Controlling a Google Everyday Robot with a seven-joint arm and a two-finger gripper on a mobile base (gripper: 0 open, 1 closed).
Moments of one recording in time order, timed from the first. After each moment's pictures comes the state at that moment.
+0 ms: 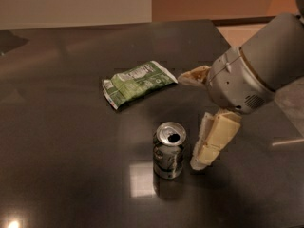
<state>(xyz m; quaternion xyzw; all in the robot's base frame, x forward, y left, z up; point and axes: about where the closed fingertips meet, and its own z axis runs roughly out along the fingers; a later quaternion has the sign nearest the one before) 0.391 -0.070 0.933 -0.70 0.65 0.16 0.25</state>
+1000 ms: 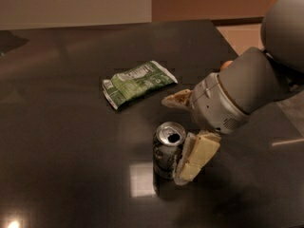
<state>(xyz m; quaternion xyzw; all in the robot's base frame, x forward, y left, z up) 0.378 -0.041 0.891 -0.71 0.63 0.20 0.25</state>
